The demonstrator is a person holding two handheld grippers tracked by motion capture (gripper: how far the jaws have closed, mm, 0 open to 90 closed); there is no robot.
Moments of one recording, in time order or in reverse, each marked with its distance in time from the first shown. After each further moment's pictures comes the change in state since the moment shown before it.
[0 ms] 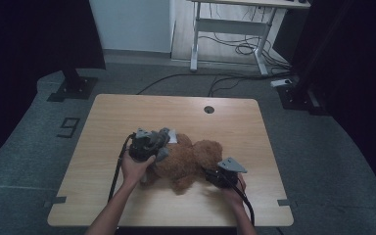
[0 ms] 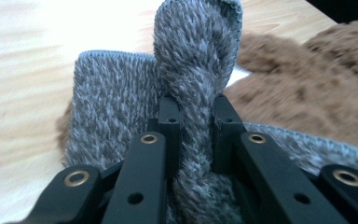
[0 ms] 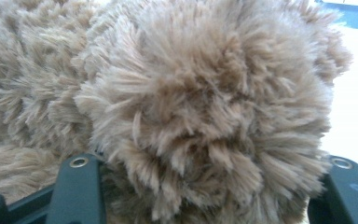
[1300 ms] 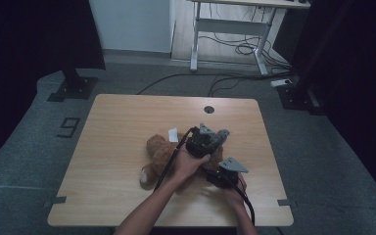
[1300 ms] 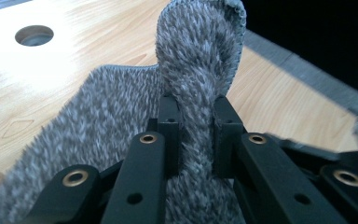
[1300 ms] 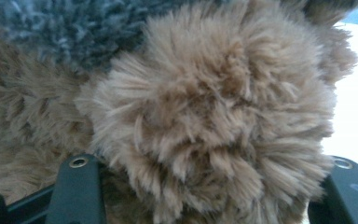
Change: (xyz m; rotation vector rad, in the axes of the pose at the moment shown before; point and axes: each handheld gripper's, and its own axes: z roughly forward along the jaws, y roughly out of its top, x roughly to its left) left arm -0.153 0.065 0.067 0.044 -0.178 0.243; right arm -0.003 -0.001 -0.002 0.008 0.016 0.009
